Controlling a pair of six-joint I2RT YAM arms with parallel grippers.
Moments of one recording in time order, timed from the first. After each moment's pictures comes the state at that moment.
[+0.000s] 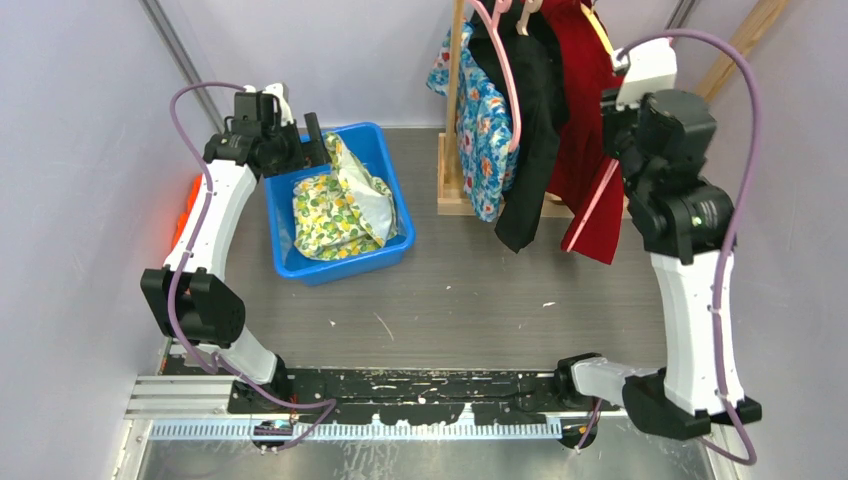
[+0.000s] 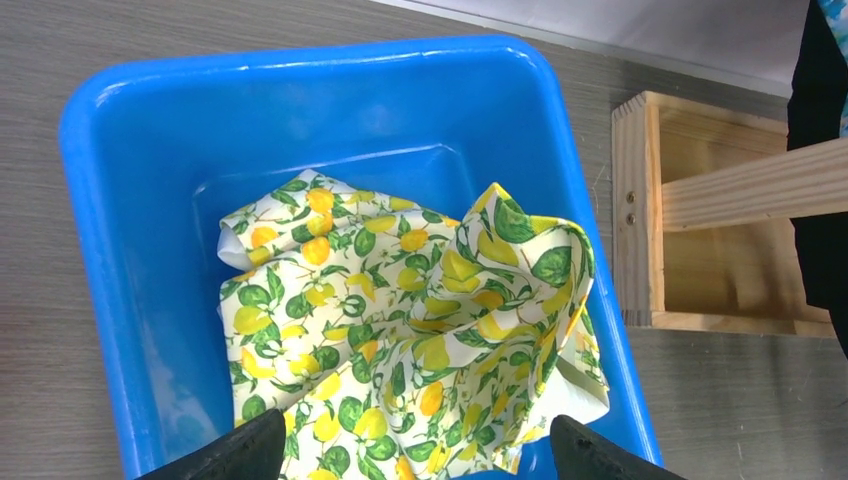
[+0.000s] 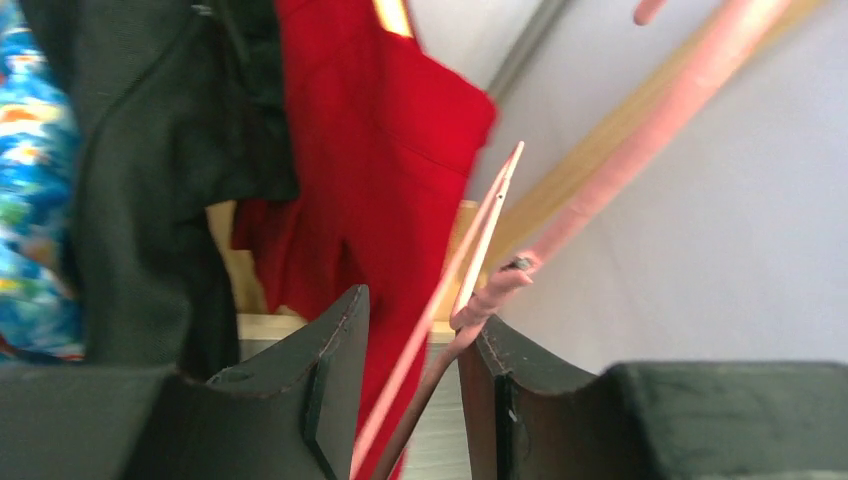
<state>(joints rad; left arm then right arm) -0.09 1.62 1.68 -0.78 0.12 -0.28 0.22 1.17 1.88 -0.83 0.45 -0.31</state>
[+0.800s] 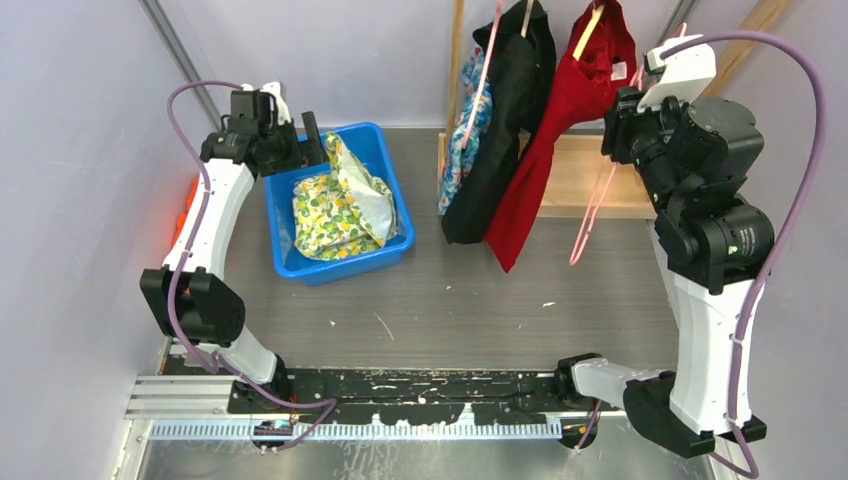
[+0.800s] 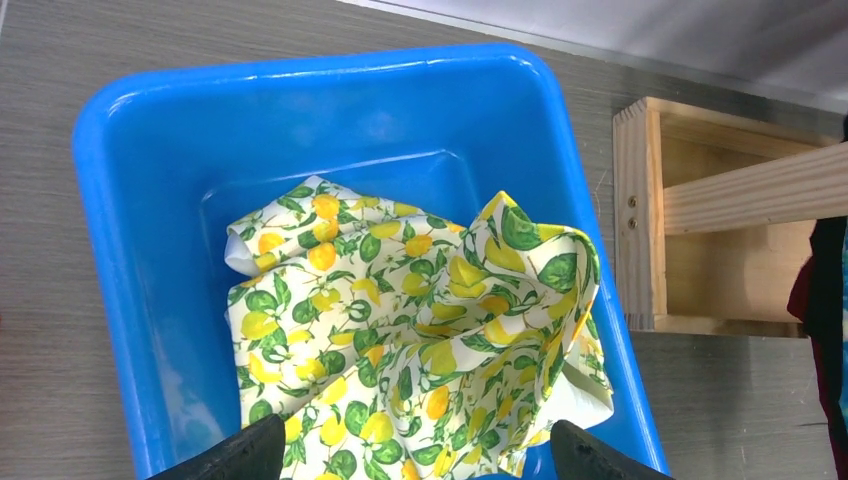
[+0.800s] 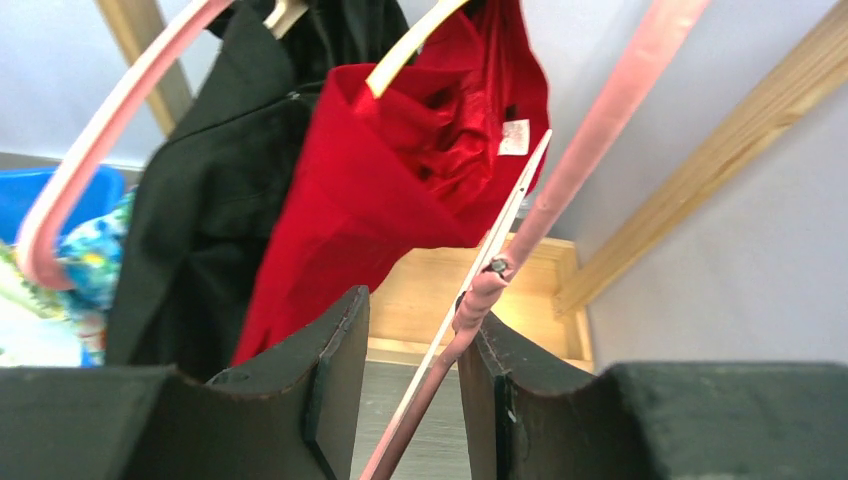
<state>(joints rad) -0.08 1.62 1.70 -0.80 0.13 -0.27 0.21 1.19 2.02 -0.92 0.18 -0.11</state>
